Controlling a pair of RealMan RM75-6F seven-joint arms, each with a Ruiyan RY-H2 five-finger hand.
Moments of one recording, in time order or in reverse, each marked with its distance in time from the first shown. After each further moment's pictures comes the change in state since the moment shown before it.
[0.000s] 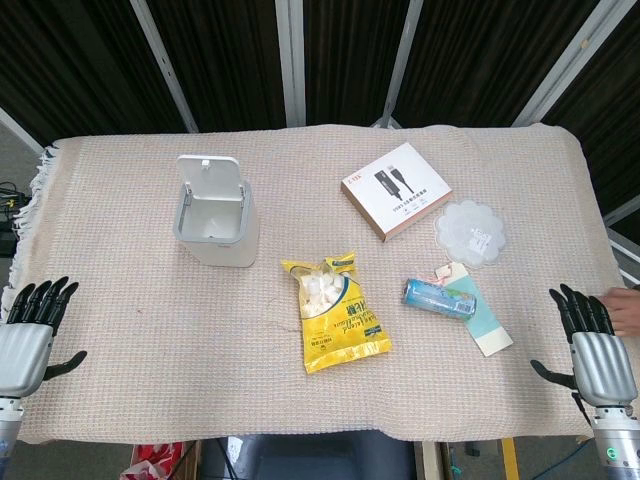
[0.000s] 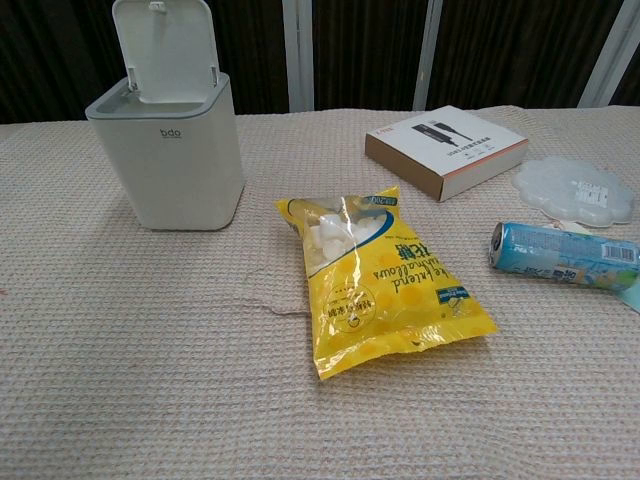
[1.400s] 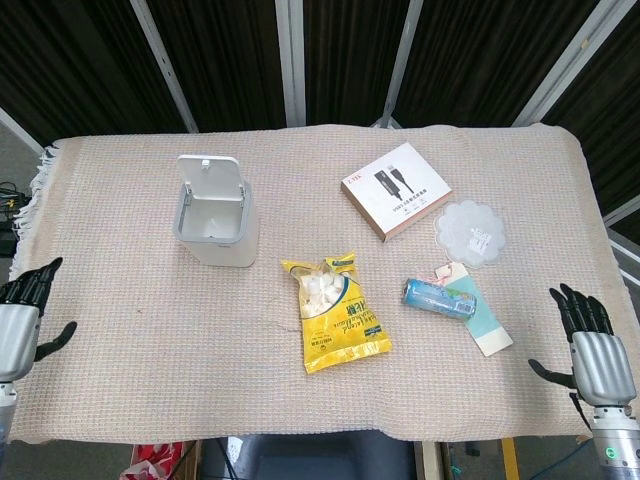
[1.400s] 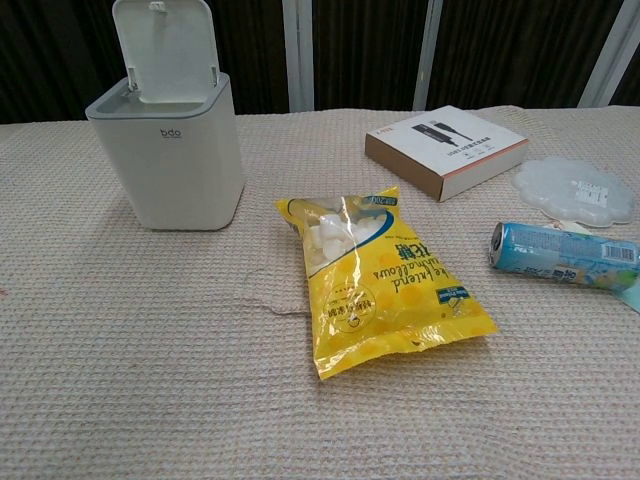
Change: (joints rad) left arm -0.022 0.024 -0.098 -0.067 -0.020 0.057 0.075; right arm -0.001 0.000 0.005 -0.019 0.016 -0.004 0.021
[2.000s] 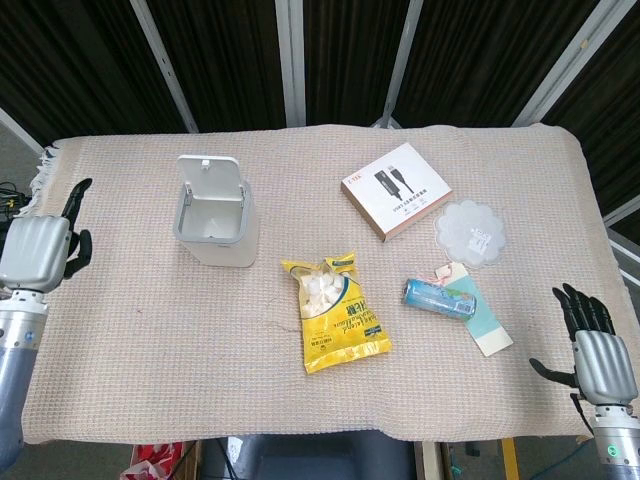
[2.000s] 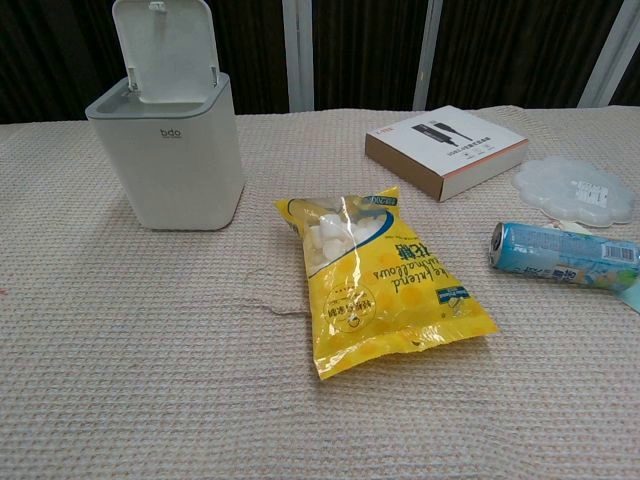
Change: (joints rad) left arm -0.311 0.137 -0.253 -0.209 -0.498 -0.335 0.200; right arm 0.002 0.009 0.006 -0.013 0.023 -0.017 0.024
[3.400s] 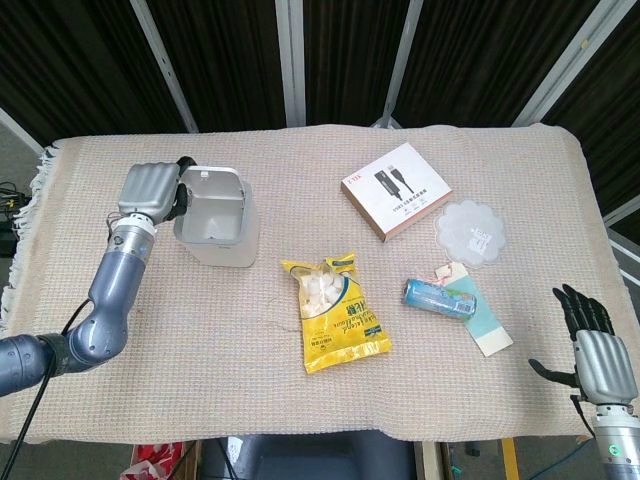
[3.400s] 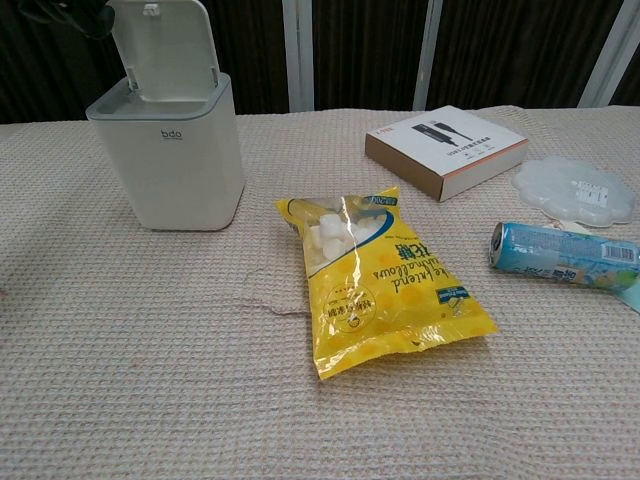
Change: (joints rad) left arm -0.615 -0.143 0.003 0.206 -0.766 -0.219 0.290; right arm 0.003 0.012 0.000 -0.011 0.012 -0.021 0.033
